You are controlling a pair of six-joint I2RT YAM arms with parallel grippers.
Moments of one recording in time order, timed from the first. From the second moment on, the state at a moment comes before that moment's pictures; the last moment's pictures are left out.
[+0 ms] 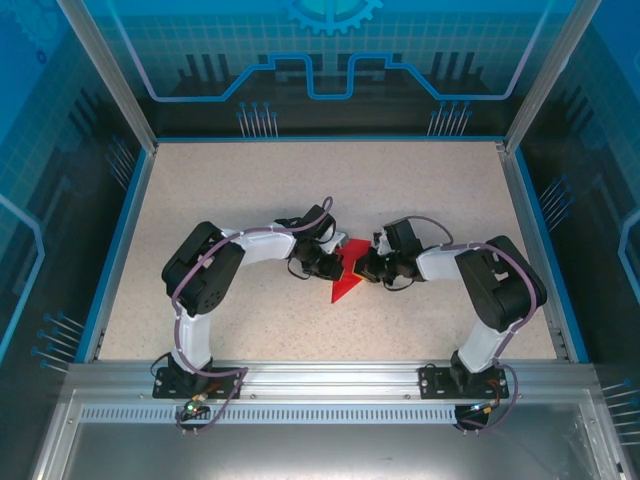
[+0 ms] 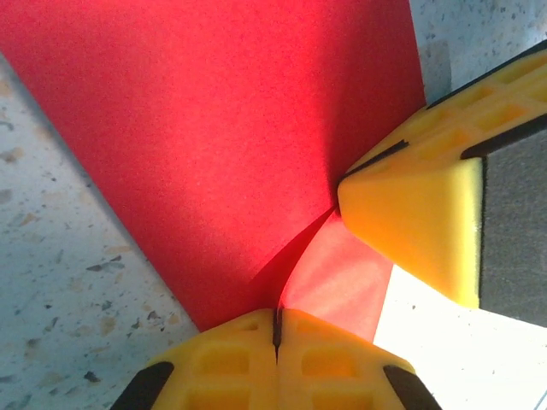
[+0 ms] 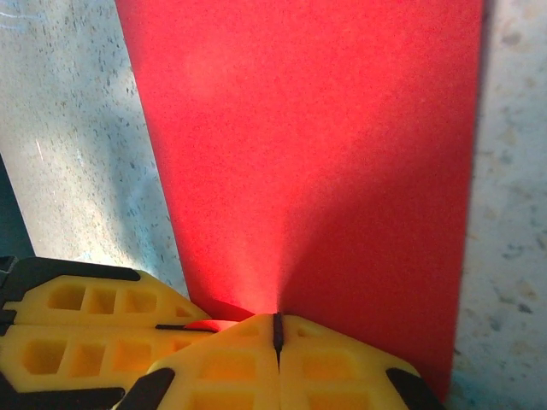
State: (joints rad) left arm -0.62 1.97 1.19 -0.43 0.46 -0.32; right arm 0.42 1.73 0.69 0.07 -0.54 0.84
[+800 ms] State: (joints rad) left arm -0.68 1.77 1.14 -0.45 0.51 -0.53; right arm 0.41 1.75 0.69 0.11 -0.57 0.85
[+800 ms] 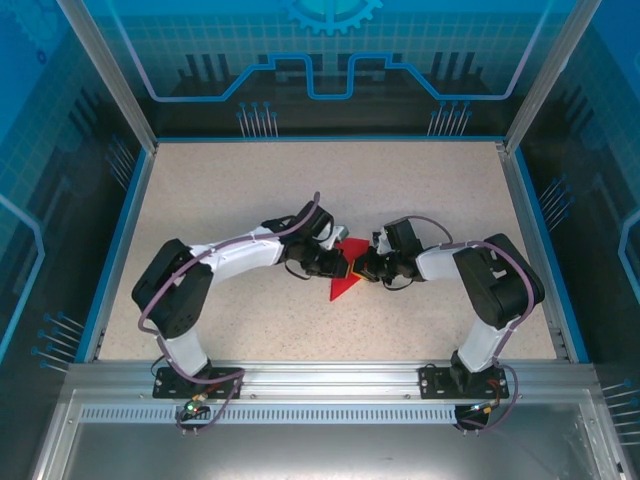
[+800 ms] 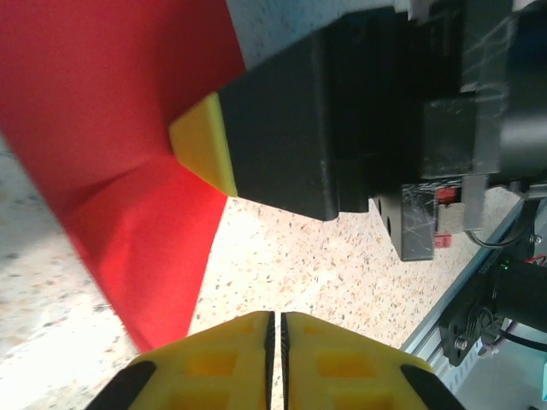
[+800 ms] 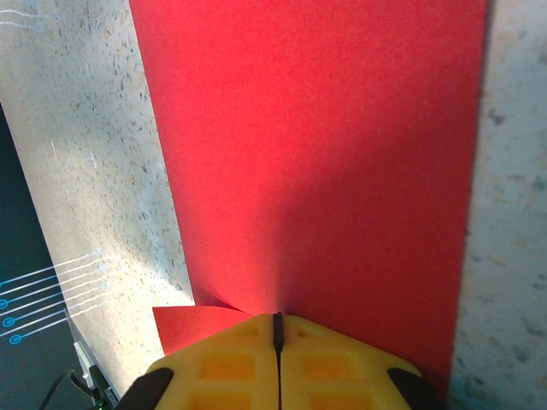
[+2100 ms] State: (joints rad) left arm -0.67 1.93 1.14 -0.40 0.44 -0.51; right arm 0.47 1.76 0.74 0.02 -0.55 0.81
